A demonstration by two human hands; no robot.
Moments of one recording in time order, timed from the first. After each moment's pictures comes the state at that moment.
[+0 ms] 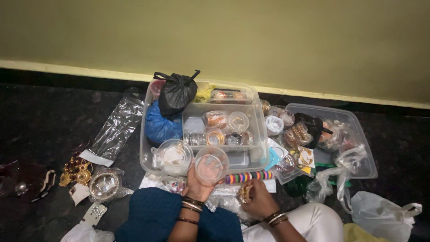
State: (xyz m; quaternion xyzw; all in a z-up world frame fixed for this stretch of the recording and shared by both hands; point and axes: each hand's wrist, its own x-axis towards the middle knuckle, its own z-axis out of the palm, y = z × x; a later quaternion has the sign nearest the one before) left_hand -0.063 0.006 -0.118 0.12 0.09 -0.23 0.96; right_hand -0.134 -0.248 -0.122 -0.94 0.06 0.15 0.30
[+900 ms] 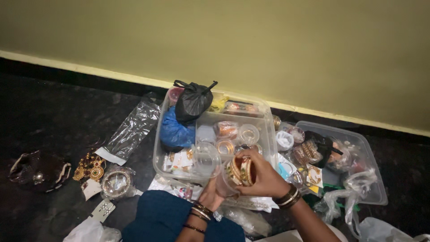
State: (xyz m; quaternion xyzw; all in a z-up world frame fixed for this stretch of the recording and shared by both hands) left_hand -0.061 -0.007 -0.114 0.21 0.05 -0.29 0.93; right_hand -0.034 -0.176 0.052 -0.86 -0.28 0.08 0.42
